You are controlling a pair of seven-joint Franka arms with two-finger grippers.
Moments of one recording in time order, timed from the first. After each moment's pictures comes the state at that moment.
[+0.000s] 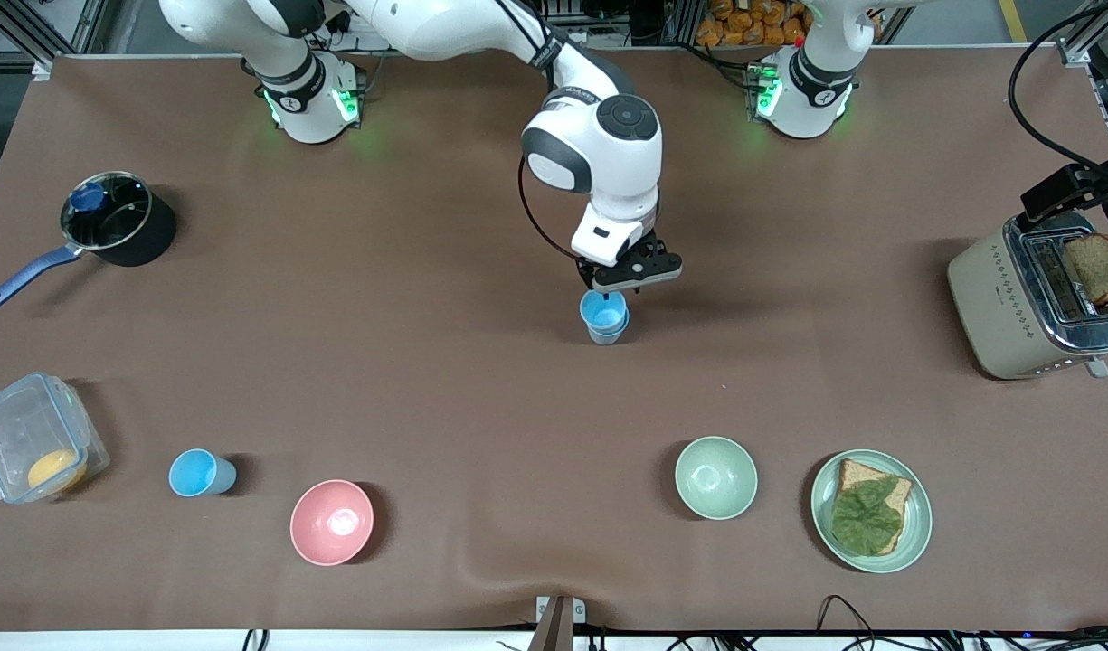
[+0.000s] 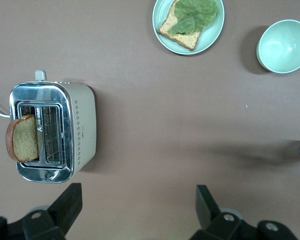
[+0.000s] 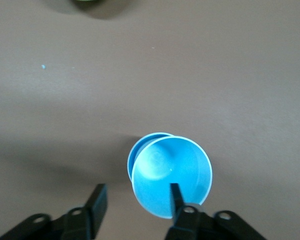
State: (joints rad) left arm 0.03 -0.03 -0.01 -1.56 0.06 1.53 -0.11; right arm 0.95 0.79 -0.02 -1.17 -0.13 2.09 0.81
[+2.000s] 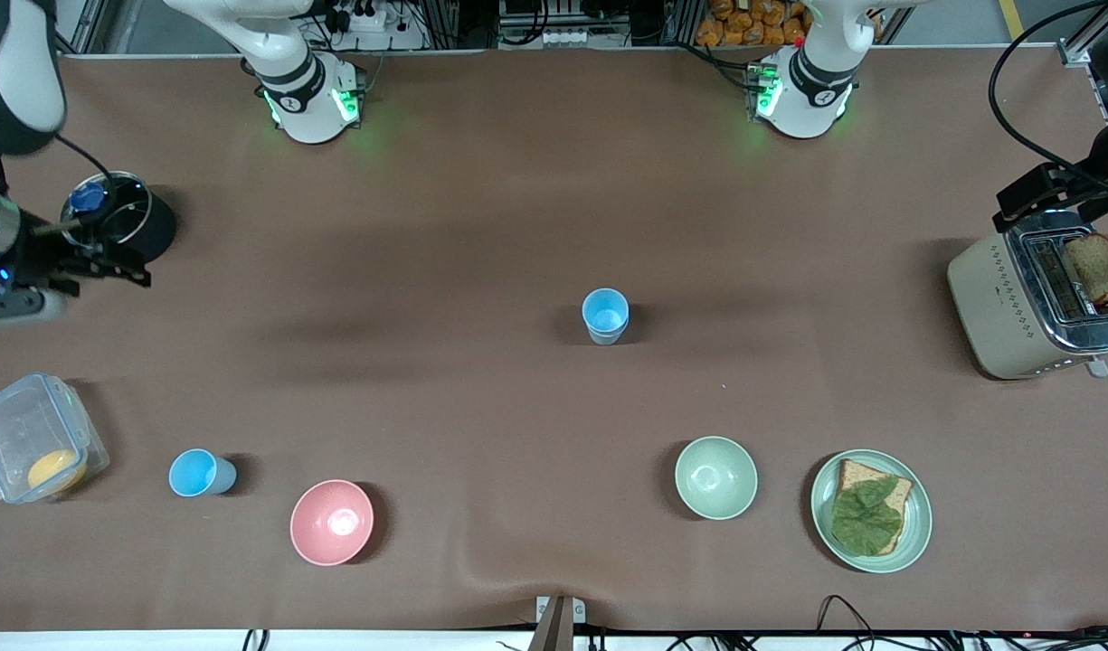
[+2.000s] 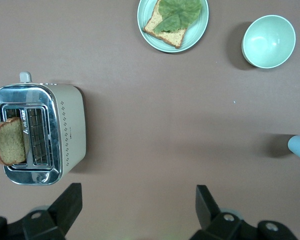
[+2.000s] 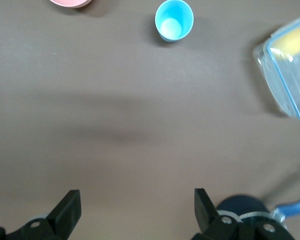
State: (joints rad) left arm 0.03 -0.03 -0.04 -1.56 0.04 1.52 -0.11; right arm -0.05 0.03 -0.02 -1.71 0.00 1.66 -0.16
